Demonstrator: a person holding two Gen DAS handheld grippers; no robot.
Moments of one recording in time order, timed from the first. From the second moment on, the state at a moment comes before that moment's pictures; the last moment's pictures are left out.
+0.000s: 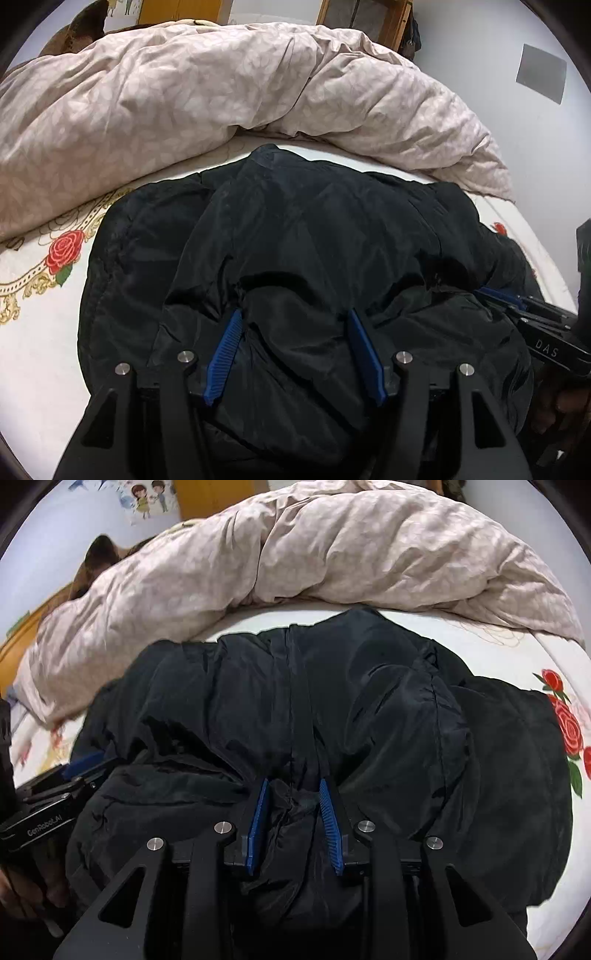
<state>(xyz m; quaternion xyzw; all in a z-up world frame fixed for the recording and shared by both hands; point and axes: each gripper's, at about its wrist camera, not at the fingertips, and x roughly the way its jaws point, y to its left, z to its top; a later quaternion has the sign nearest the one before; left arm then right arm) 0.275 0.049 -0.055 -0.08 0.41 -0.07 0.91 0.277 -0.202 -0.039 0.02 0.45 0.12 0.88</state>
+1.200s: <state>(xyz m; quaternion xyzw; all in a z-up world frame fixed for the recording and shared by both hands) 0.233 -0.001 -0.078 -0.06 0.44 -0.10 0.89 0.228 -0.206 -0.061 0.01 0.49 0.09 0.87</state>
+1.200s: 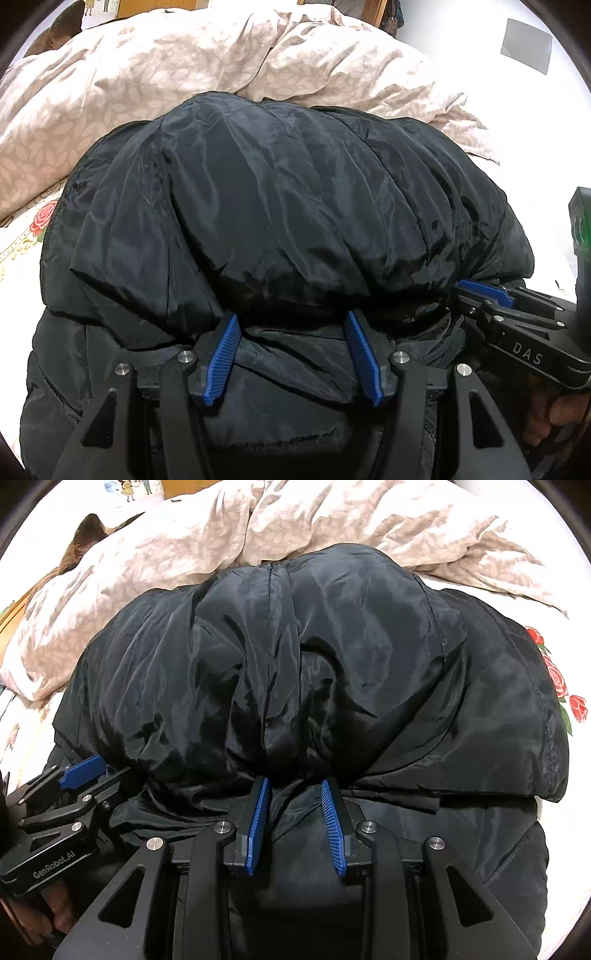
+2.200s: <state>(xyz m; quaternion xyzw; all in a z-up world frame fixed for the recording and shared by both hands) 0.043 0.011 0.068 -0.05 0.39 -0.07 0.92 0.023 -0.224 0.060 0.05 0.43 0.09 0.90</state>
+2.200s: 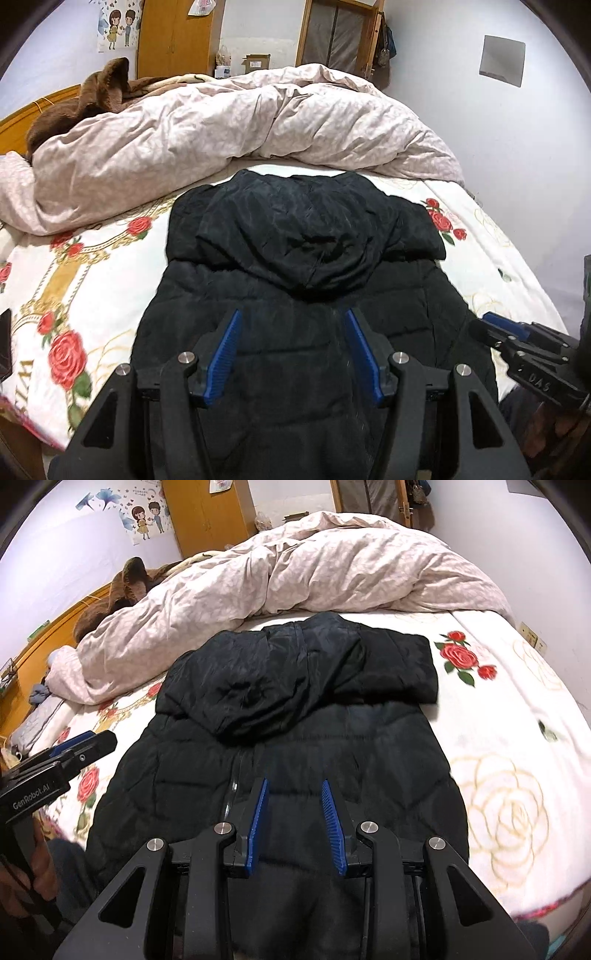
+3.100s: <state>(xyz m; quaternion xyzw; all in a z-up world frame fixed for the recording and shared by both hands) -0.012 0.043 0.031 -0.05 0.42 -0.02 0.90 -0.035 -0.278 0.037 0.08 0.45 0.04 0.89</state>
